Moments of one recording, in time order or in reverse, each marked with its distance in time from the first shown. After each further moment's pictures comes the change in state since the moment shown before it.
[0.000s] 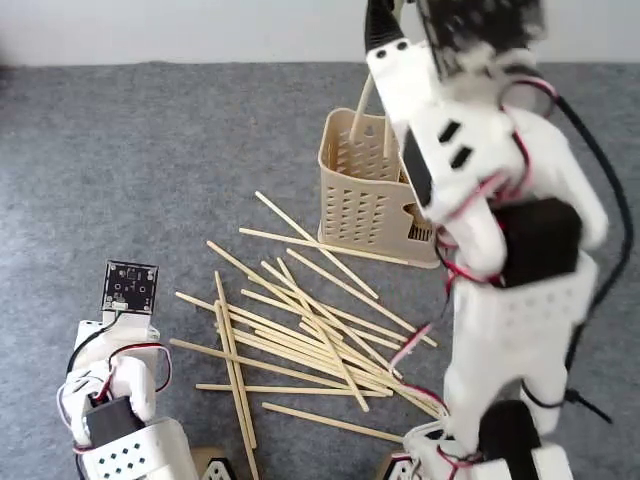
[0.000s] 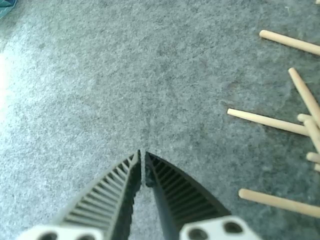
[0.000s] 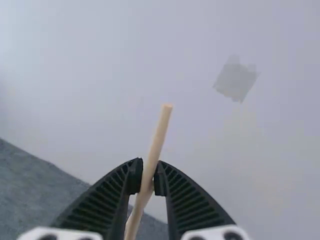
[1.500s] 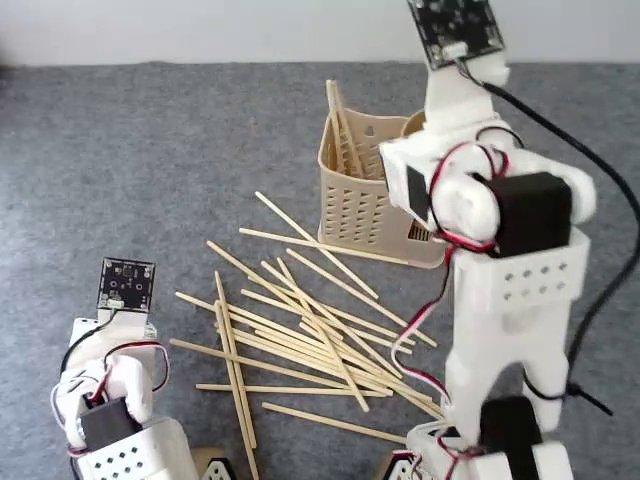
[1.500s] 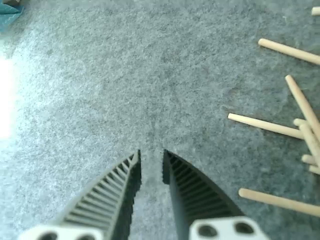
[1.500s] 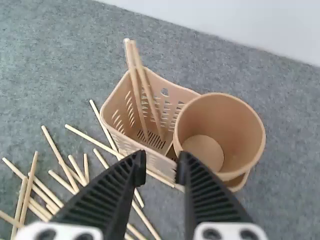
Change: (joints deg) left arm 0.1 0.0 -6.1 4.9 0.0; right arm 3.7 -1.2 5.9 37.1 -12.6
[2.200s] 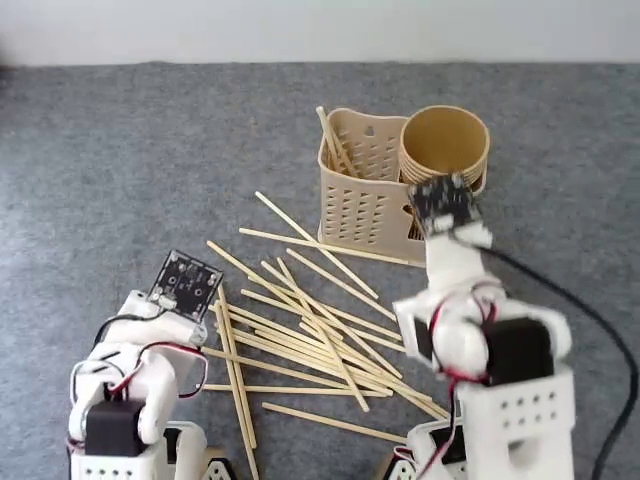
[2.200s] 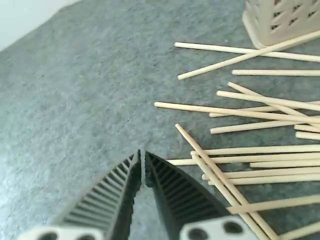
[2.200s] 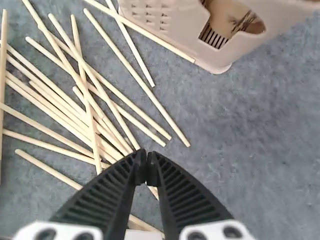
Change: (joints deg) left arm 25.1 4.7 -16.1 10.2 2.7; right arm 0.7 -44.0 67.5 -4.8 1.0
